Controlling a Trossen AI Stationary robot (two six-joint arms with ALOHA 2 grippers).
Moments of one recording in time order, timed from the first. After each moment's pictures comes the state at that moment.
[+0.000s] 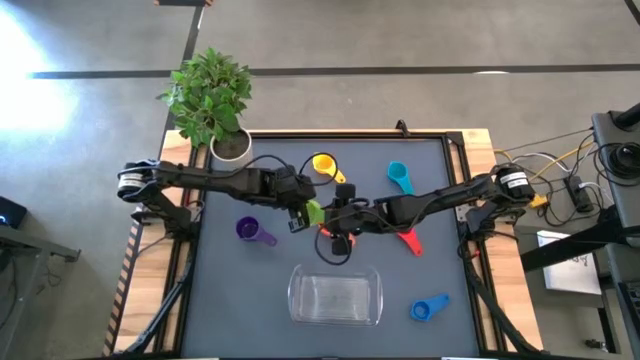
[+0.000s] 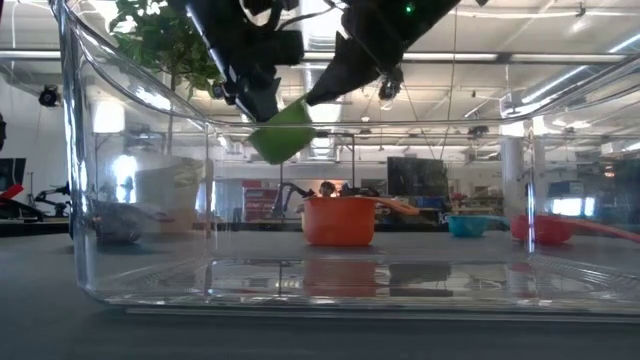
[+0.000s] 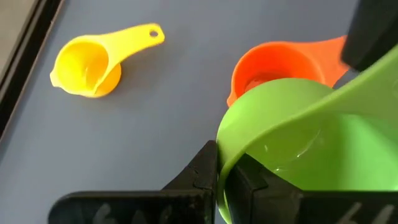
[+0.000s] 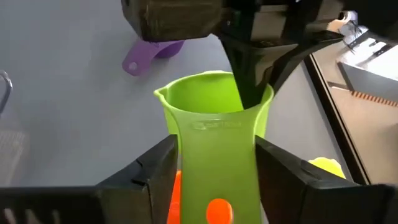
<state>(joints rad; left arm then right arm) 0.05 1.60 1.23 -0.66 -0.24 -0.16 0.15 1.68 1.22 -0.20 0.37 -0.13</state>
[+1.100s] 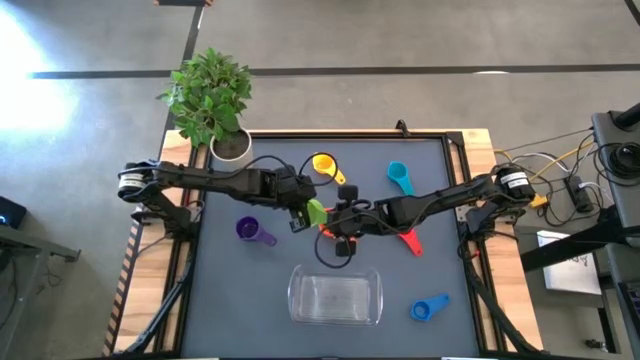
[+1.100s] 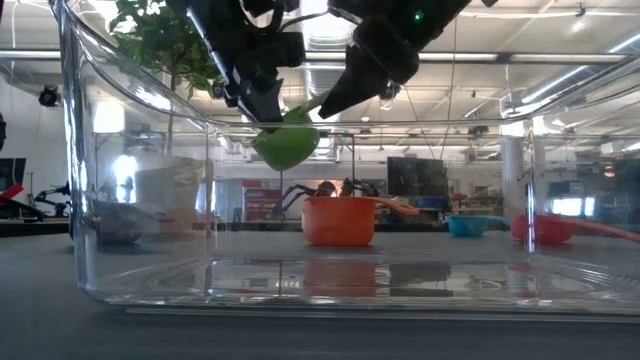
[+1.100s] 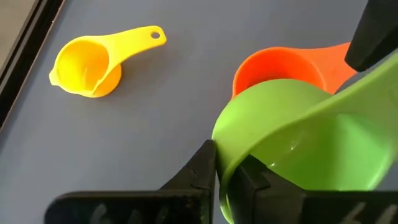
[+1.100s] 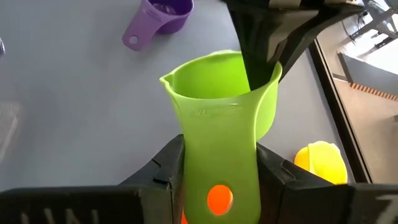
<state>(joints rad) 0.05 1.60 1.22 -0.64 -0.24 -0.18 0.15 1.67 1.20 -0.27 0.39 -0.14</state>
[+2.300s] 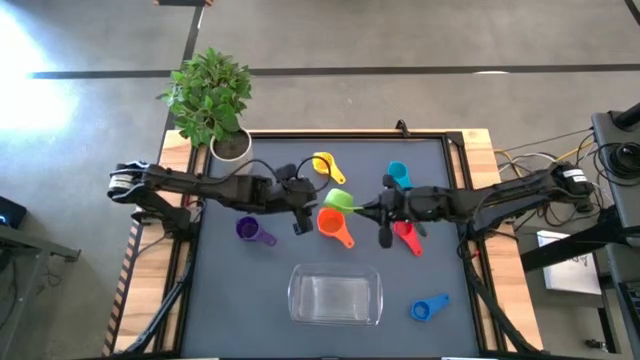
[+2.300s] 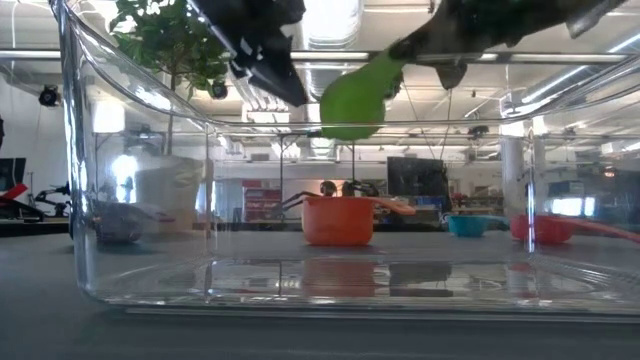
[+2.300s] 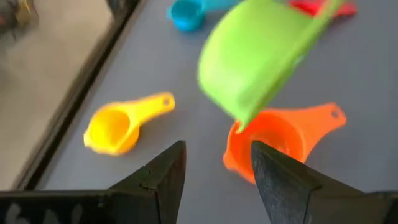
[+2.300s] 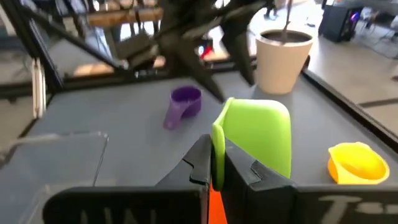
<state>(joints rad) -0.04 1.53 1.18 -0.44 -0.40 -0.10 0.10 1.12 0.63 0.26 0.18 0.12</state>
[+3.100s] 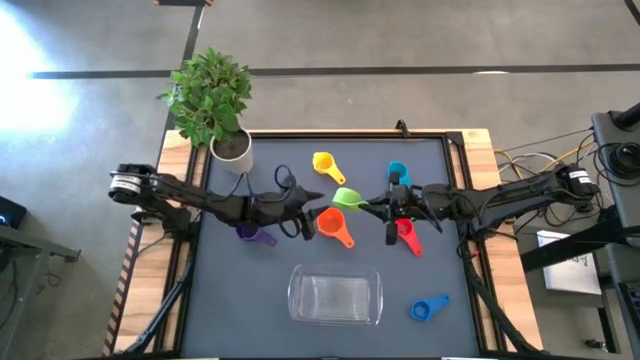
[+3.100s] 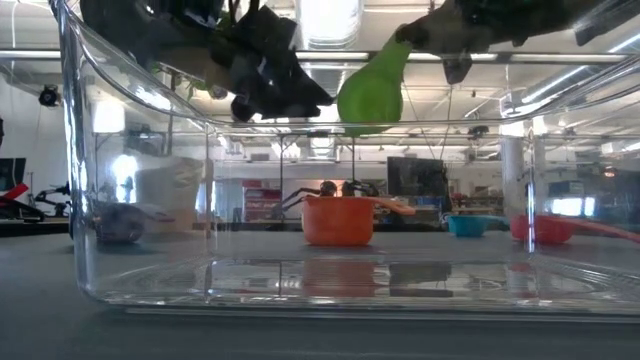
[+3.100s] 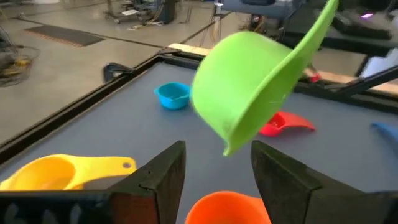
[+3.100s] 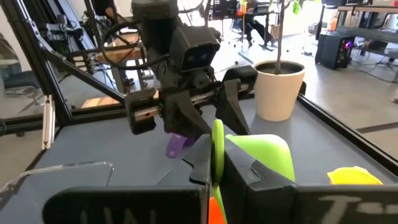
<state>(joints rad) -0.06 1.54 0.72 0.55 -0.40 -0.19 0.09 1.06 0.55 0.42 0.18 0.11</state>
